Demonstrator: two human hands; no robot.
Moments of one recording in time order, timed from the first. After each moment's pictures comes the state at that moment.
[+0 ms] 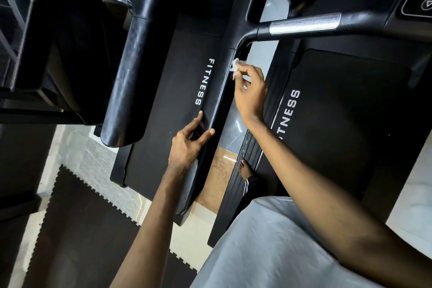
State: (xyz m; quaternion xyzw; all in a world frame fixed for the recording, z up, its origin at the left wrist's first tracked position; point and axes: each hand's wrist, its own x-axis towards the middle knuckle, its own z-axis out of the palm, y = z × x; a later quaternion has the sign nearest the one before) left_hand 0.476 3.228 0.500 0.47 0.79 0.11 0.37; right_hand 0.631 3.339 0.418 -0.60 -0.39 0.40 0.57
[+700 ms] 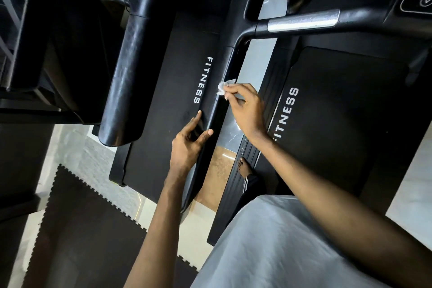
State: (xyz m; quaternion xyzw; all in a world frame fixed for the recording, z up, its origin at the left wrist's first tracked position) left_hand 0.471 3.220 0.485 0.48 0.78 0.15 0.38; right_hand 0.635 3.300 0.414 -0.54 -0.47 0.47 0.52
